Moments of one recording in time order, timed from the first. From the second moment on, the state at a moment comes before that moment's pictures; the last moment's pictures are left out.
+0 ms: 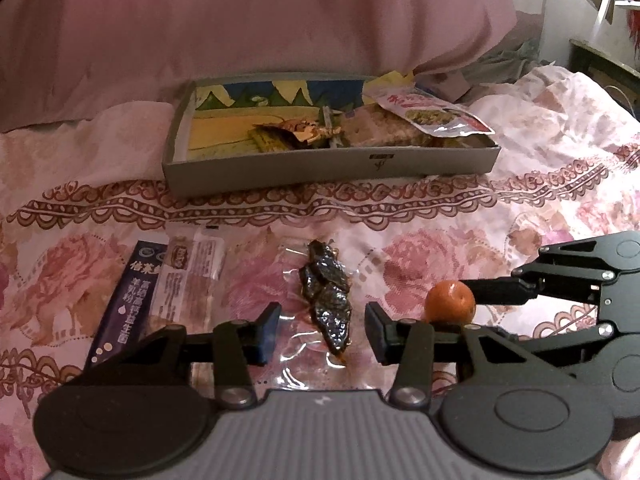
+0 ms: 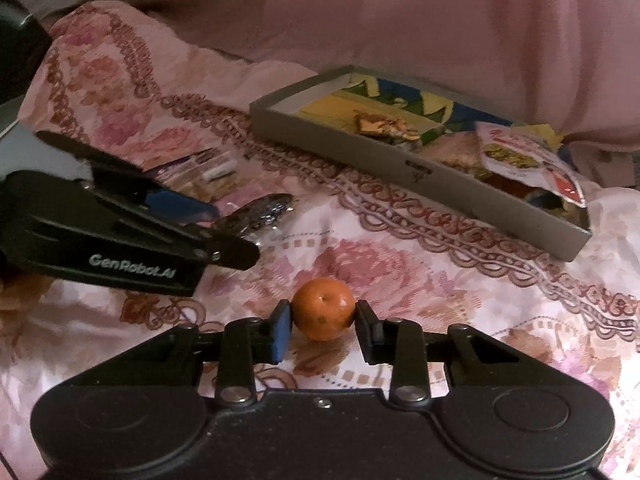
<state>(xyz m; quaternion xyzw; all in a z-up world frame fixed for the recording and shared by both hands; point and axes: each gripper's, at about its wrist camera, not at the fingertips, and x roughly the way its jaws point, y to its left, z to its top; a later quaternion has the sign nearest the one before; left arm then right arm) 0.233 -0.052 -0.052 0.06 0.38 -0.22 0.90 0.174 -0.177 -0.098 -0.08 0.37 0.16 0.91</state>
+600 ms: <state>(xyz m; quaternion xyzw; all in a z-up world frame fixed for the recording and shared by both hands) 0.237 -0.033 -0.024 -0.01 0.32 -0.19 0.93 0.180 -0.191 -0.082 -0.07 0.31 0.11 0.94</state>
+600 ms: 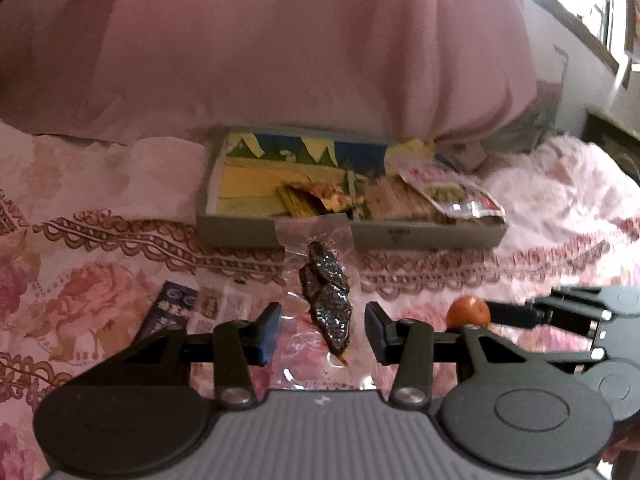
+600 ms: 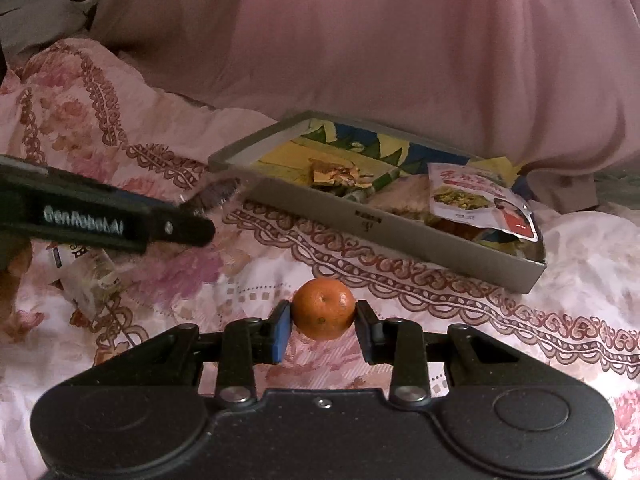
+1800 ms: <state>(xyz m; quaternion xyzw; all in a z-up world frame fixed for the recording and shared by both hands) 0.367 -0.038 -0.031 -0.04 0.24 -0.12 0.96 0.304 -0.178 -0.087 -0.05 0.26 0.07 0.96</state>
